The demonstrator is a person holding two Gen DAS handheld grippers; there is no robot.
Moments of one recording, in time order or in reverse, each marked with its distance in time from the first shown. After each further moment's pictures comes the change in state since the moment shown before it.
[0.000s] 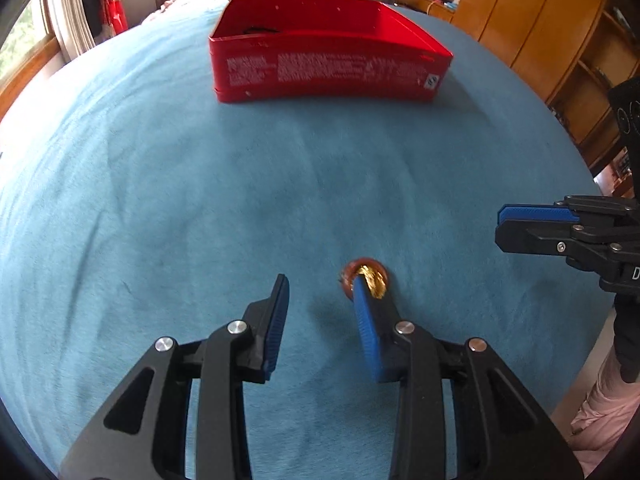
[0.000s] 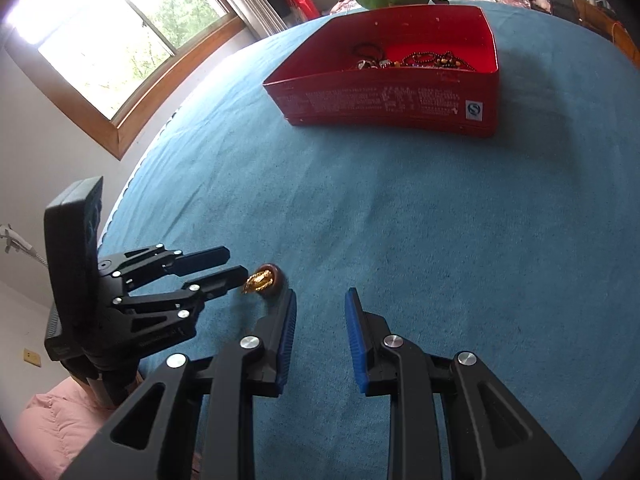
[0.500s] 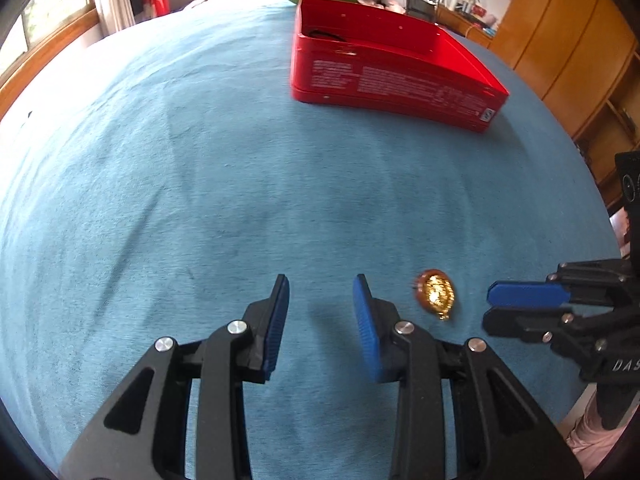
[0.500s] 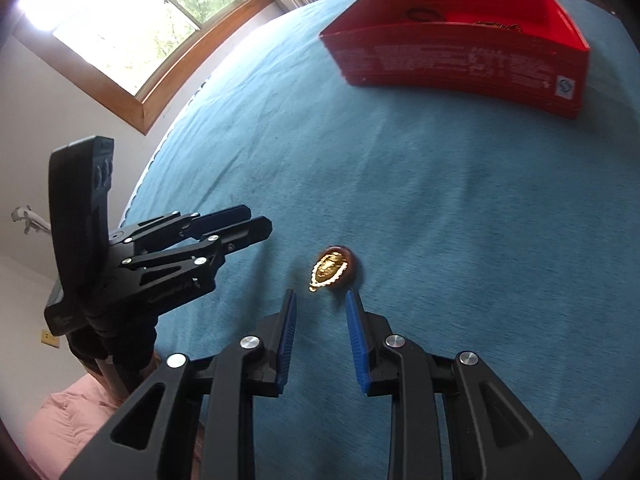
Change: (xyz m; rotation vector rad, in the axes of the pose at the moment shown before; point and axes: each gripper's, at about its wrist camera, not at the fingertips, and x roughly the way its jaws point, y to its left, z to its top) left arm -0.015 0.054 -0.003 -0.136 -0.032 0.062; right arm 0.049 0.038 0.009 -0.034 0.106 0.112
